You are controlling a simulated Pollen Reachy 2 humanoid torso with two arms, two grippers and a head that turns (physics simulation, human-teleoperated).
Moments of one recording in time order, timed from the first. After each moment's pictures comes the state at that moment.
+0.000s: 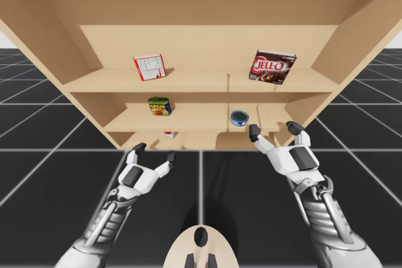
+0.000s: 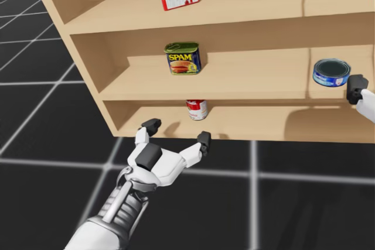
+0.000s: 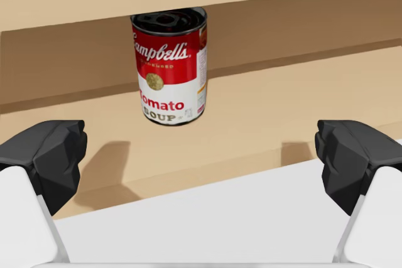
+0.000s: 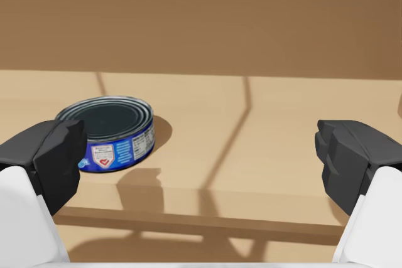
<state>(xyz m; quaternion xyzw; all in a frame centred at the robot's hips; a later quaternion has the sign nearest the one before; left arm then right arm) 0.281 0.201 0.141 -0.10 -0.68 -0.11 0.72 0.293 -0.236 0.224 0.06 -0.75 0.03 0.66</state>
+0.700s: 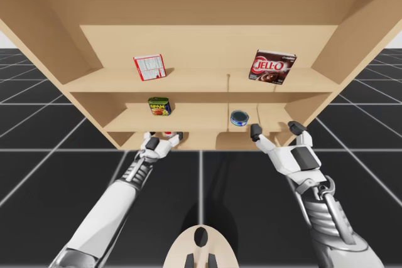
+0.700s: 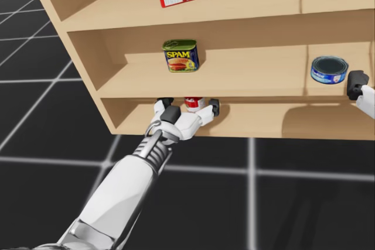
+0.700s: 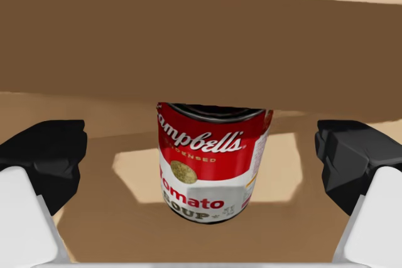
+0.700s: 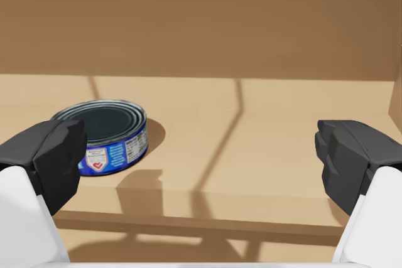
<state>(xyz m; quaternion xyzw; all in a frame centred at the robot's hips) 0.392 0.180 0.132 -0.08 -0.64 -0.06 0.76 0.292 -0.238 0.226 0.05 -0.75 0.03 0.66</state>
